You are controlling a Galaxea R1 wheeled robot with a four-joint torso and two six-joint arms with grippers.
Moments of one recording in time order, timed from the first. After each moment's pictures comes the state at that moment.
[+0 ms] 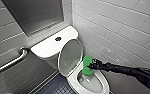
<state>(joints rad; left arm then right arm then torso) 1.39 2.61 -1.98 0.18 0.12 -0.01 -0.31 2.78 -2.04 -0.16 -0.22 0.57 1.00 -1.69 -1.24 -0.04</state>
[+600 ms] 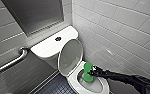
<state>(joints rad) 1.41 2.62 -1.99 0.18 0.12 -0.01 -0.44 2.85 -2.21 -0.16 -0.17 0.57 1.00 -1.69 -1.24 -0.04</state>
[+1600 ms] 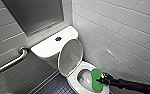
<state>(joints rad) 1.41 2.63 -1.97 0.18 0.12 0.01 -0.55 2.55 -1.90 -0.16 -0.10 0.63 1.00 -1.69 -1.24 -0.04</state>
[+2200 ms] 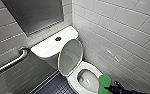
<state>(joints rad) 1.41 2.63 -1.95 0.20 0.12 0.01 -0.69 2.35 -1.73 -0.14 0.06 0.66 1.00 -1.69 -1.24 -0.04</state>
